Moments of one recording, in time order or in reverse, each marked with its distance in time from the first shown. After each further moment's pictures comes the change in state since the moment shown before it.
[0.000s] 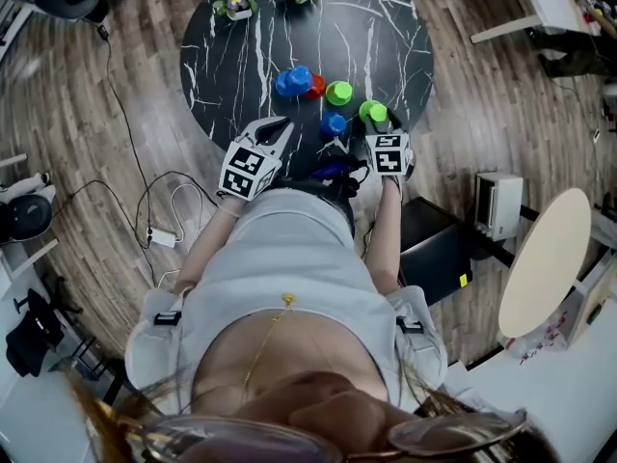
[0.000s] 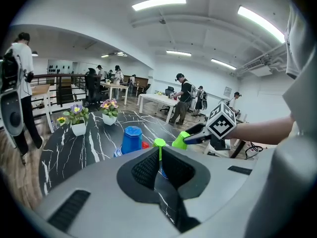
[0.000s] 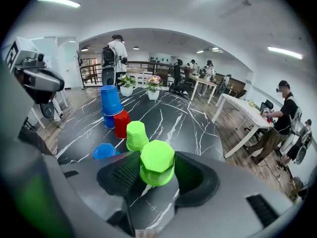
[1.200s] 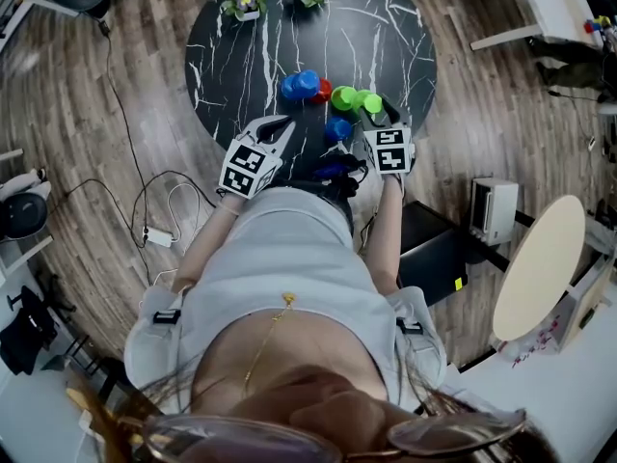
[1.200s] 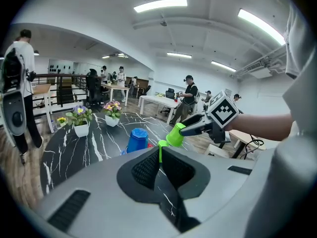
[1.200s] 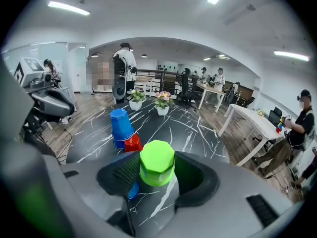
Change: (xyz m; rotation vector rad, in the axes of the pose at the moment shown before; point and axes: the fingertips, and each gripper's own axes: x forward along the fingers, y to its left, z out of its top) left arm -0.005 0.017 0.005 -0.007 -0.025 -0.004; right arm -0.011 0.023 0.070 -0.061 -0.092 0.067
